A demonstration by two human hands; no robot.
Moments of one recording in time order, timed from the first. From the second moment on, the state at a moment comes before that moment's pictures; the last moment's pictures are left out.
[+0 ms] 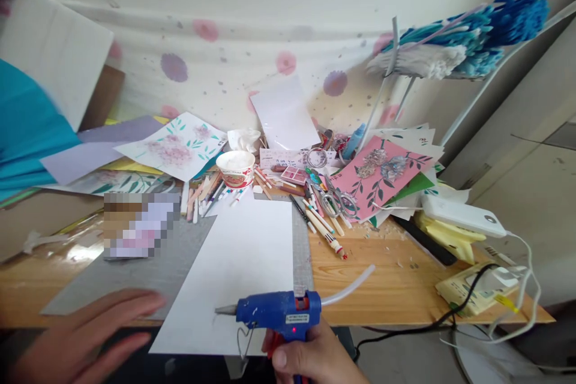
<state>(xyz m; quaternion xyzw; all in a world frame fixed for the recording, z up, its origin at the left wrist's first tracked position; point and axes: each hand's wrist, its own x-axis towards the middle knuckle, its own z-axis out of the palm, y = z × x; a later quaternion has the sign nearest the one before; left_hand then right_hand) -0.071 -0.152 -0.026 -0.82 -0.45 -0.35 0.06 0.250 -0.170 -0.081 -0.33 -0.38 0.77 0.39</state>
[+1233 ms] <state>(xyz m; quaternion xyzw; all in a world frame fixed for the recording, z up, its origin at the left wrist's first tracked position) 0.015 -0.126 -0.012 -0.89 -0.32 -0.32 0.10 0.243 -0.177 -0.068 -0.46 -0.38 0.69 0.40</state>
